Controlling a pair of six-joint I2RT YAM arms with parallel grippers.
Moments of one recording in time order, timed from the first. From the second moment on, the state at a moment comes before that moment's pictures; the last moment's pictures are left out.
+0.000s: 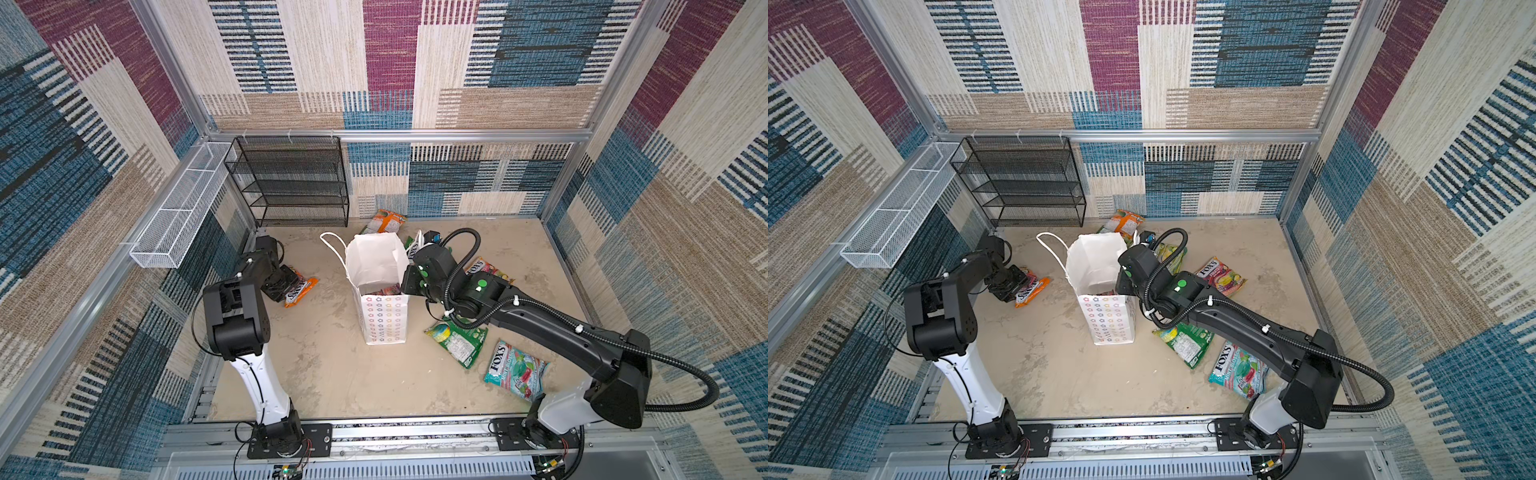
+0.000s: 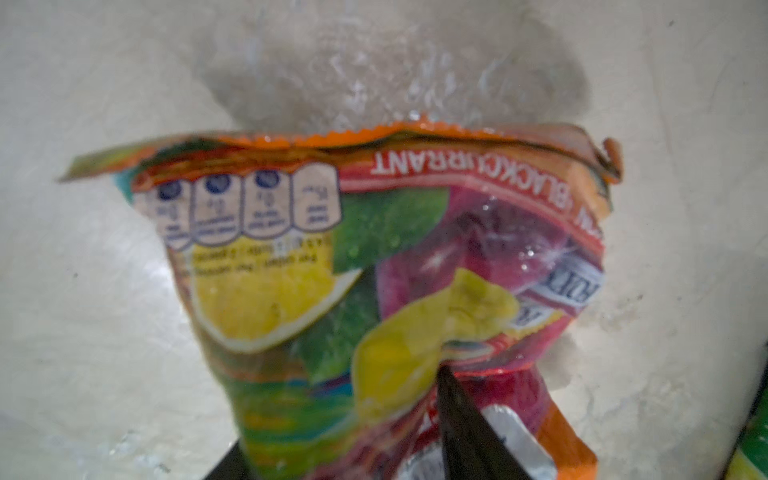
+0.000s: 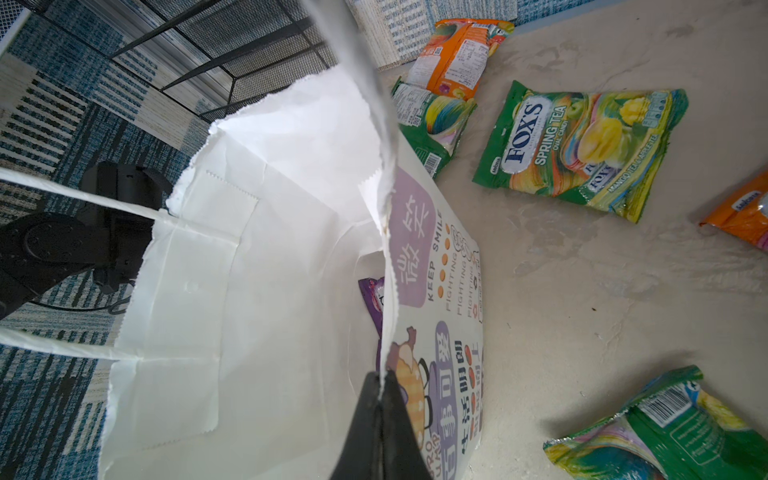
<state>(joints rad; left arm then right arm) 0.21 1.97 1.40 -0.73 0.07 -0.68 0.89 1.50 1.40 -0.56 0.27 0.79</state>
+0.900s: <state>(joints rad) 0.22 1.52 1.09 -0.57 0.29 -0.83 0.89 1.50 1.40 -0.55 0.25 0.78</state>
